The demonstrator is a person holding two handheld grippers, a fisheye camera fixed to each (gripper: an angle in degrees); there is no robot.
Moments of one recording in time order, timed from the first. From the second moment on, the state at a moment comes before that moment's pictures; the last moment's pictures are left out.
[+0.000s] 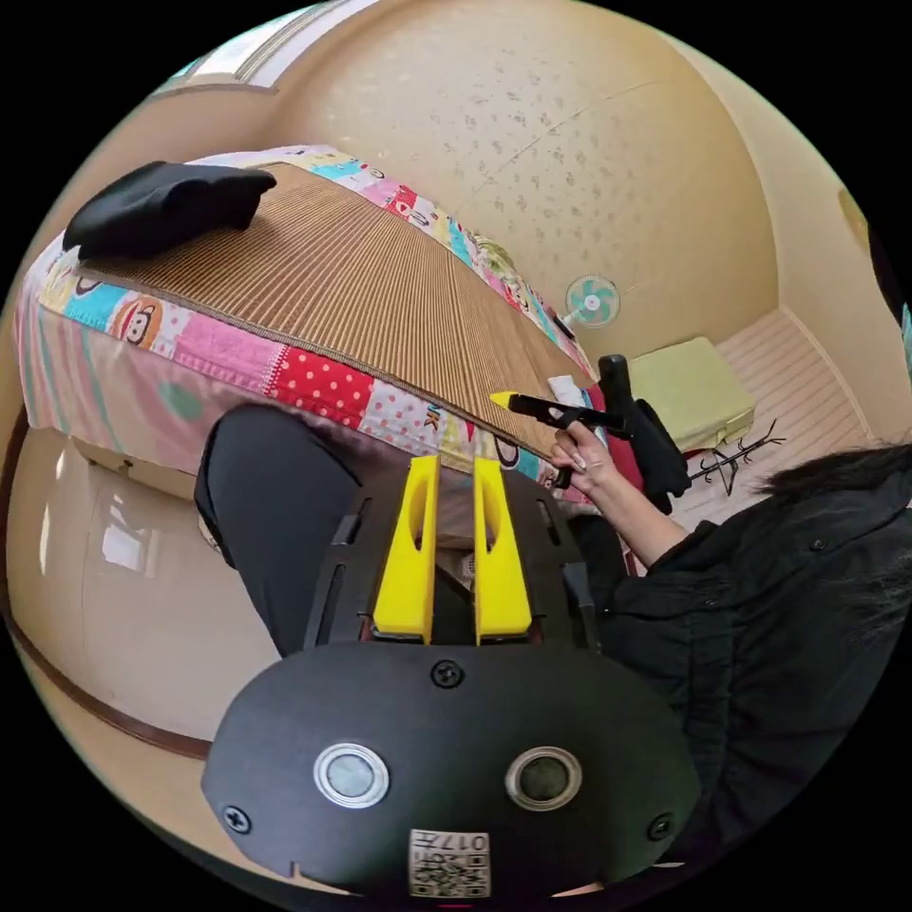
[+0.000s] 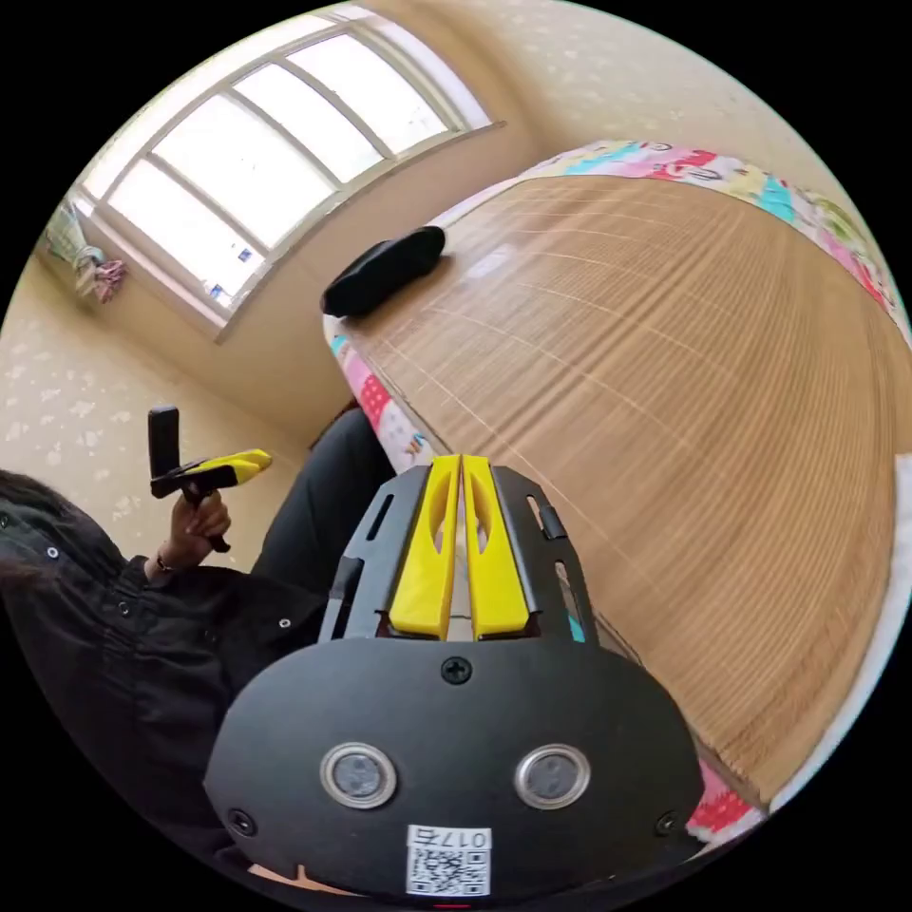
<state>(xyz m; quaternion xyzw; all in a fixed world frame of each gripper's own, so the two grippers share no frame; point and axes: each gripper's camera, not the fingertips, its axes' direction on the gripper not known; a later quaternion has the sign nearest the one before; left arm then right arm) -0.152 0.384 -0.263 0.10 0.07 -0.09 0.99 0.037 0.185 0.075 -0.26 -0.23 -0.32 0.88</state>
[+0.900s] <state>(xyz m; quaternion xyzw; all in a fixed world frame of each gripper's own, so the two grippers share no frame) -0.016 0.339 -0.161 0.05 0.13 -0.01 0.99 0.102 0.169 -0.152 0.14 -0.16 -0.17 0.96</state>
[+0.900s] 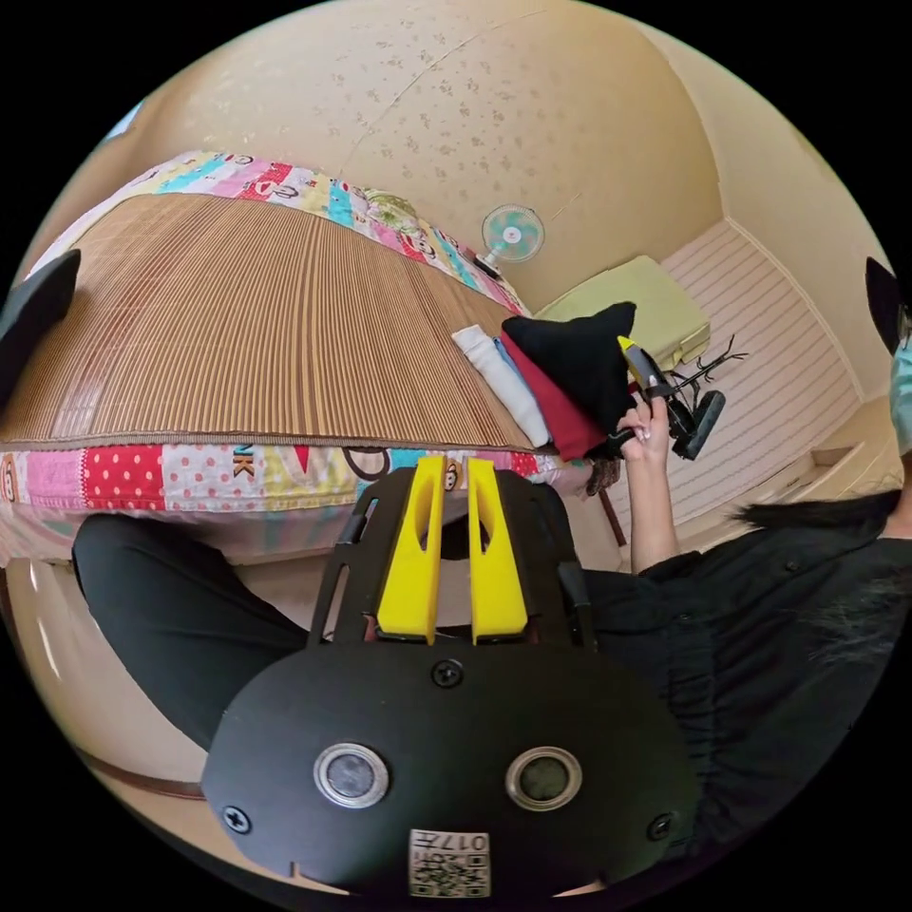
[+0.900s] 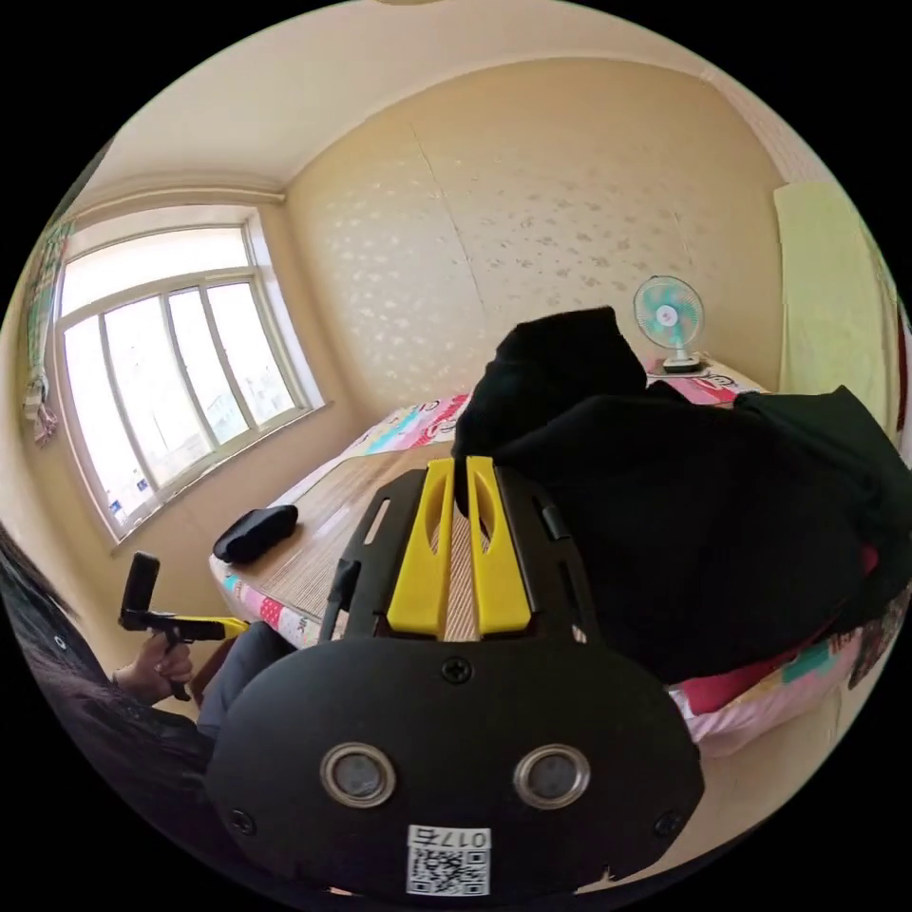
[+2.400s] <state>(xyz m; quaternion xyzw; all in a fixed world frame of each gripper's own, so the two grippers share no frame) -0.081 0.022 0.142 -0.12 -0.03 -0.09 0.99 0.211 -0.078 0.019 -0.16 -0.06 -0.10 0.98</state>
